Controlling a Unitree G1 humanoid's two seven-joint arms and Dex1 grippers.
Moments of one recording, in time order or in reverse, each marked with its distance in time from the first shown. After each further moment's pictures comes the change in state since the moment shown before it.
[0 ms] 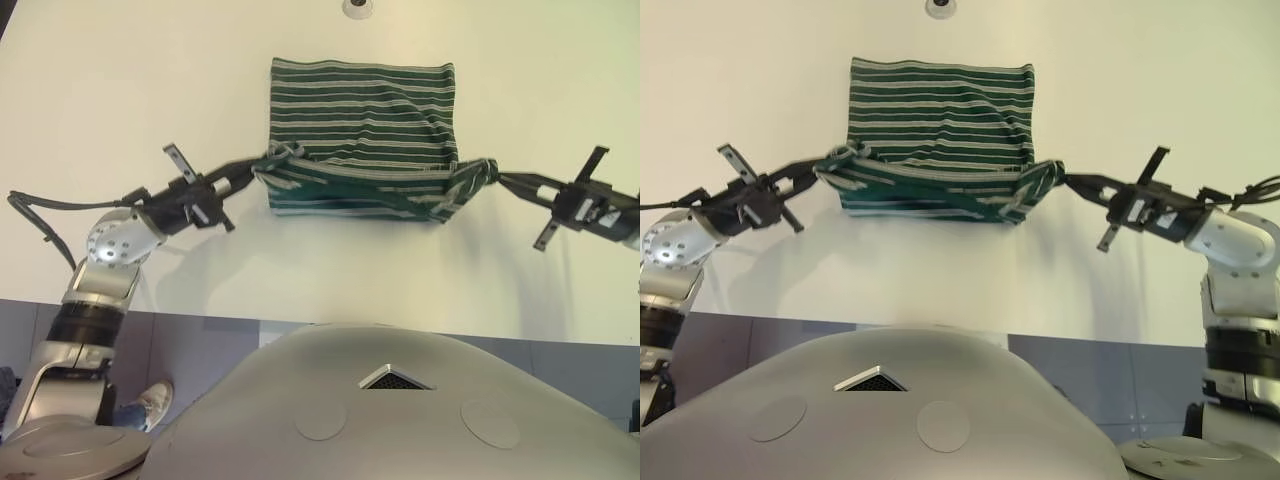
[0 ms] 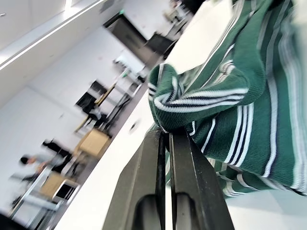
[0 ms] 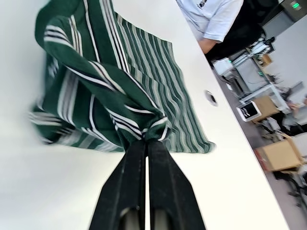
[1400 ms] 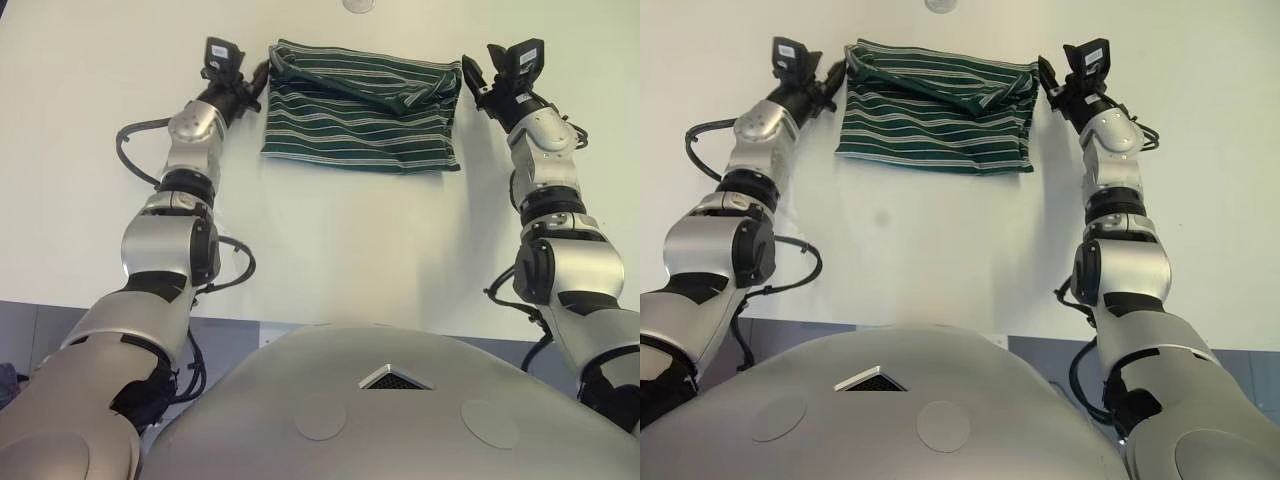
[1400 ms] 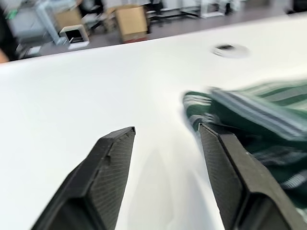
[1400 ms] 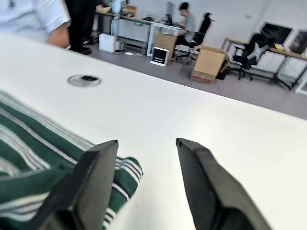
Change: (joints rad) left arm -0.811 -0.467 0.321 1.062 -0.110 0.533 0.113; right arm -0.772 0.474 -0.006 1.003 0.009 0.206 -0.440
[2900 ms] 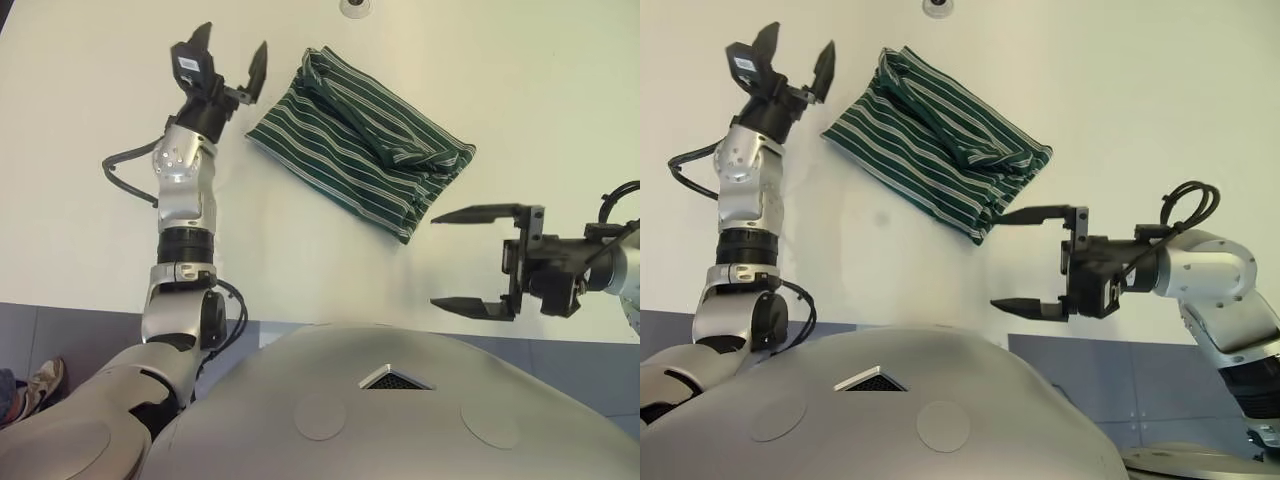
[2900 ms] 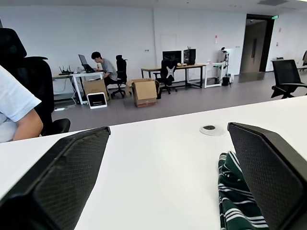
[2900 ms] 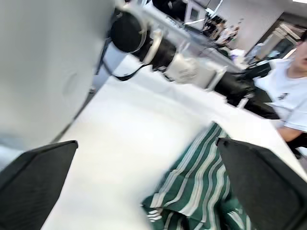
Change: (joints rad) left arm 0.486 -0.037 -0.083 -0.848 0.038 -0.060 -0.002; right arm 0.965 -0.756 0.252 -1.444 0.391 -0.230 0.523
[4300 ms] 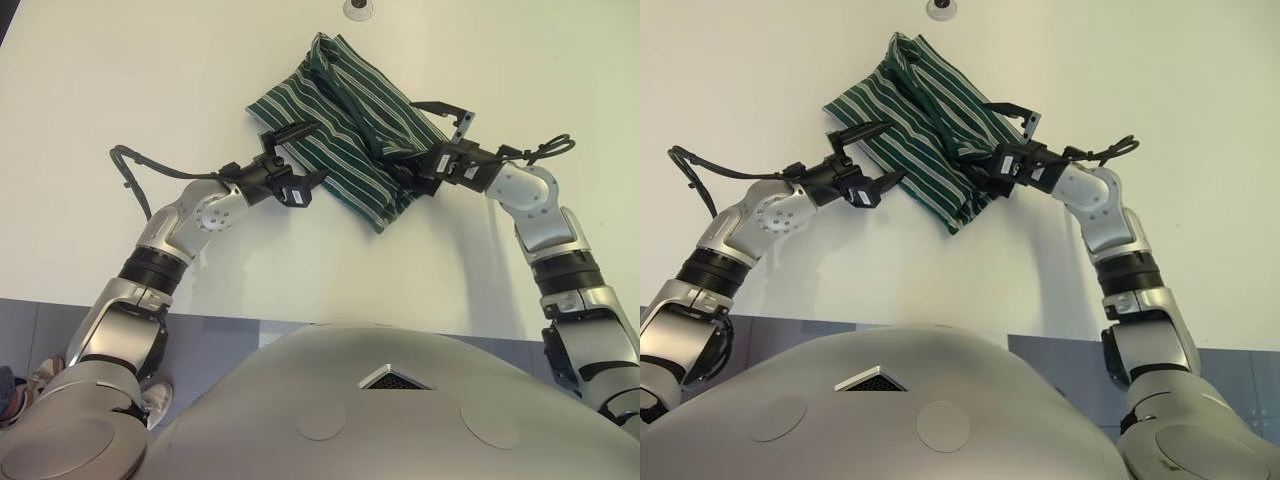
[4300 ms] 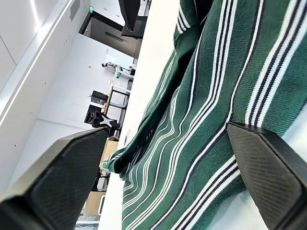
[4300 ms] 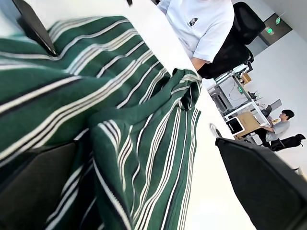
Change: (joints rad) left arm 0.087 0.360 -0.528 -0.081 0.684 -0.361 0.197; right arm -0.545 0.566 0.148 0.685 -0.721 0.083 -0.430
